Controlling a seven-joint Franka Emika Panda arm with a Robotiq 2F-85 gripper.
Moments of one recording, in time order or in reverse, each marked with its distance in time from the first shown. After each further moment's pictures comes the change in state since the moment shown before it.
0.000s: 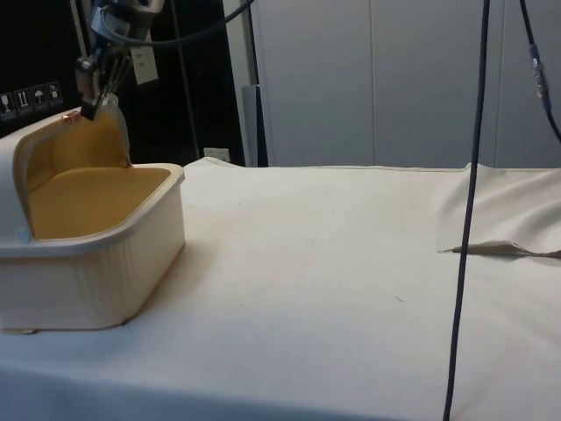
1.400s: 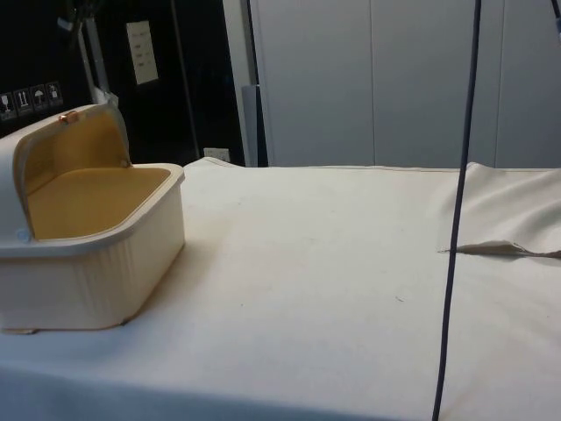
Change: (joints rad) arm -0.001 -0.064 -0.010 0.189 -0.006 -0.271 -0.004
